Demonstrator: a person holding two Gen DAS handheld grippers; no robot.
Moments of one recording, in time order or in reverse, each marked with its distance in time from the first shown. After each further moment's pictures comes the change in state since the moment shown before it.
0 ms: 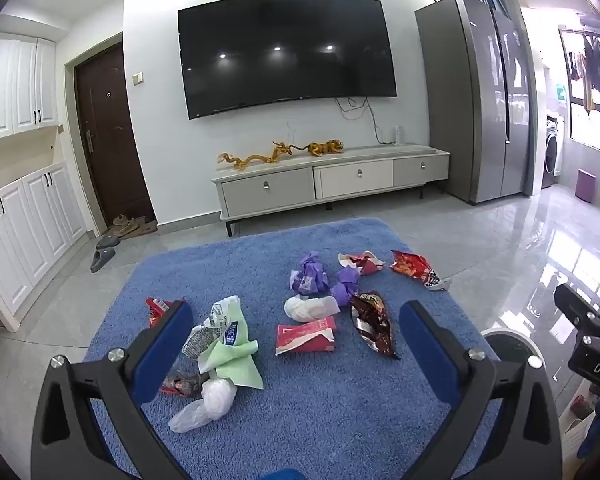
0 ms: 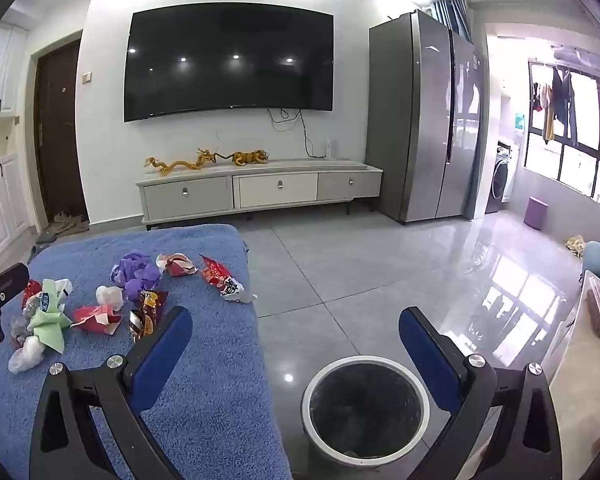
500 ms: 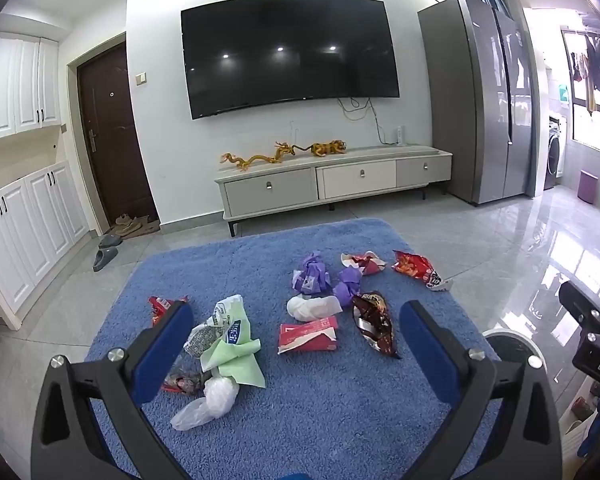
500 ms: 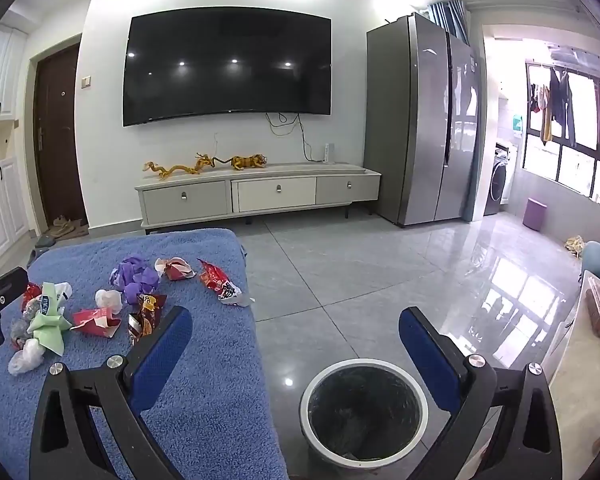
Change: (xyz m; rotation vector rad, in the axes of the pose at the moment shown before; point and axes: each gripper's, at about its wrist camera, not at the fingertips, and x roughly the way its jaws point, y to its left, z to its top) left arm 0.004 -0.003 -0.004 0.000 0.016 0.000; right arm -0.004 -0.003 -0.001 0.011 -0.032 -0.007
